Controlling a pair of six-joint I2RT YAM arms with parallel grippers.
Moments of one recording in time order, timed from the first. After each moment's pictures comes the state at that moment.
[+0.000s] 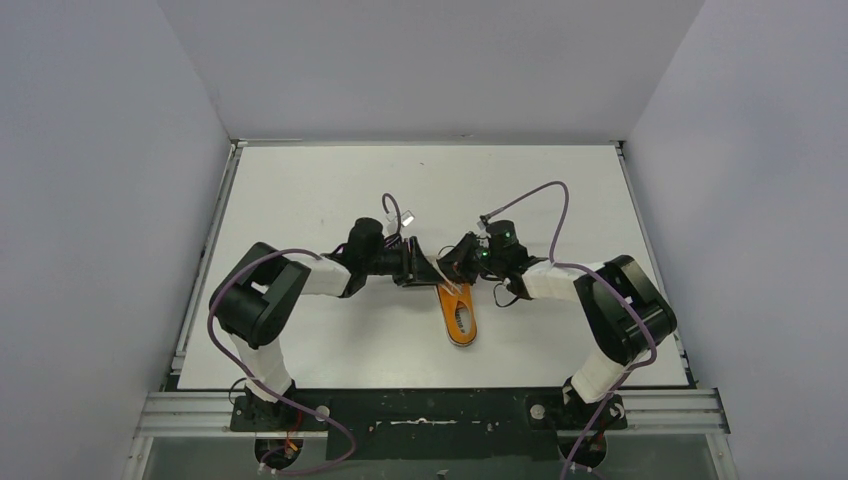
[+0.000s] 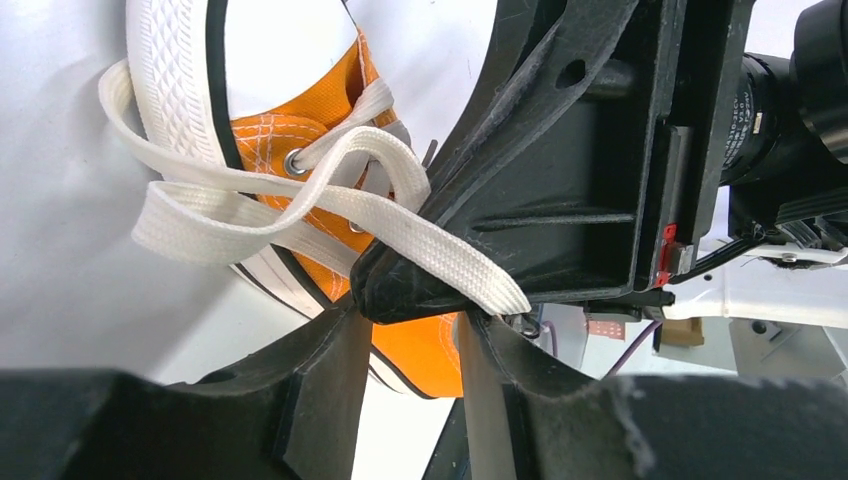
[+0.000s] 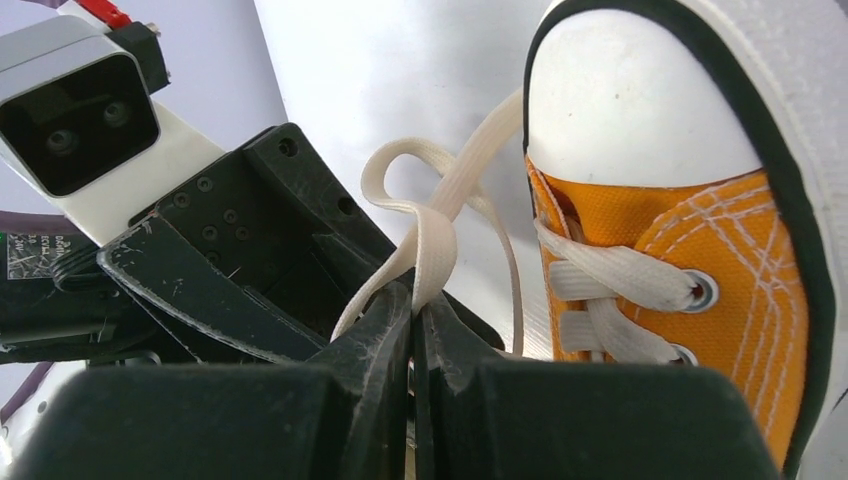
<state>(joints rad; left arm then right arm) -0.55 1.82 0.77 0.56 0.74 -0.90 0.51 1.67 0.71 0.37 -0.51 1.18</state>
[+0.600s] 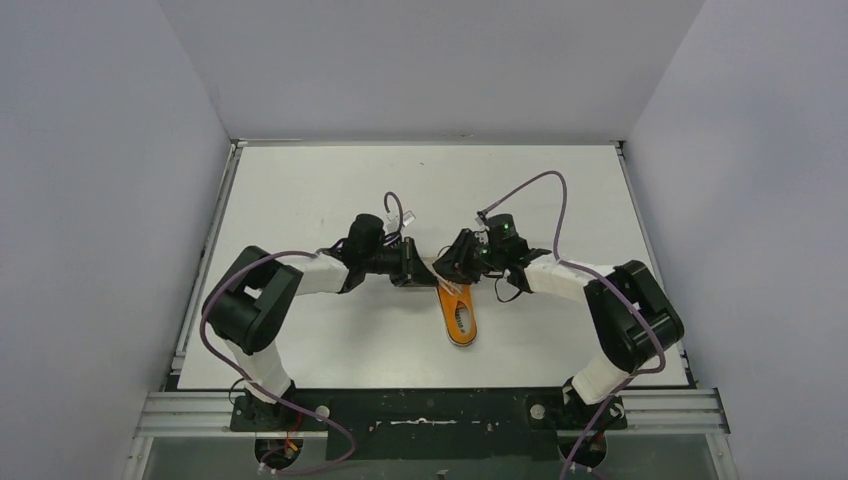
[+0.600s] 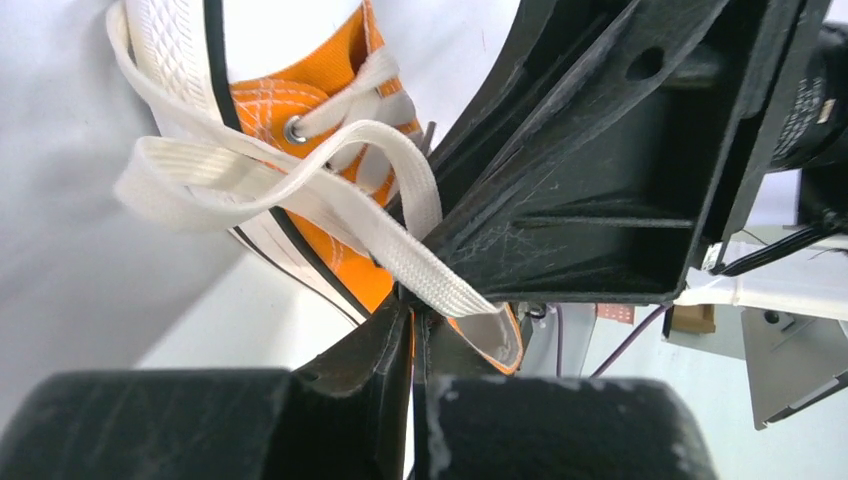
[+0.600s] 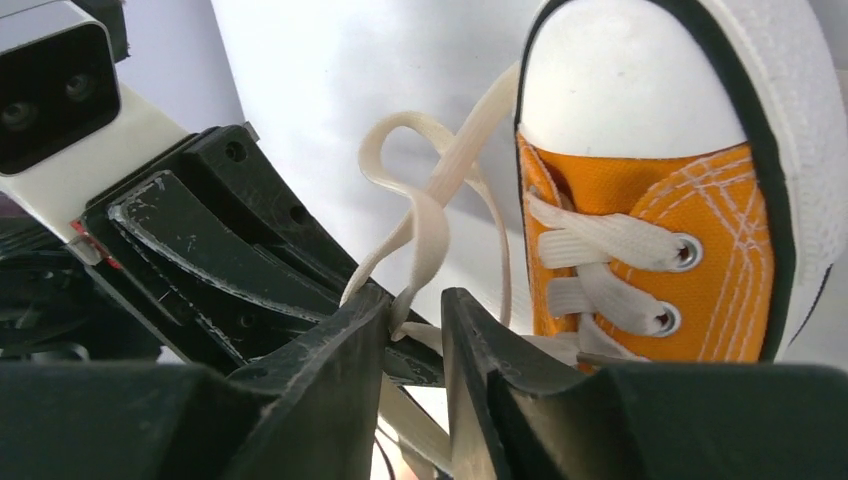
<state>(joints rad) -0.55 1.79 0.80 0.41 0.75 -0.84 0.51 1.63 0.73 0.24 -0.50 1.09</state>
